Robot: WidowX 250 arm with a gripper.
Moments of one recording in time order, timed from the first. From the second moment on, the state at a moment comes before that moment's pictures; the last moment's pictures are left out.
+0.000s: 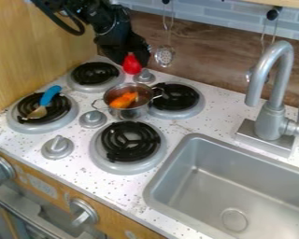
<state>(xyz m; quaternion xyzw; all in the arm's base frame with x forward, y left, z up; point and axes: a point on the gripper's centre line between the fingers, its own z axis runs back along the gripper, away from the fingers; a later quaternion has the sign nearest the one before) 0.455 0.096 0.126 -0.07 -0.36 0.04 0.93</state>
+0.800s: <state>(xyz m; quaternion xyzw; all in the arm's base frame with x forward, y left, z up) 0.416 0.170 0.124 -0.02 -0.35 0.18 0.92</state>
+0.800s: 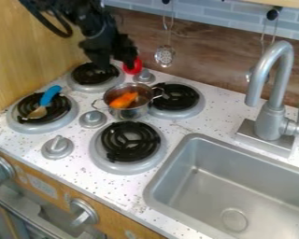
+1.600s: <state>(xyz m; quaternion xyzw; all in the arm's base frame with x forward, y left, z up) 0.349 0.303 0.092 0.07 -0.30 0.34 0.89</state>
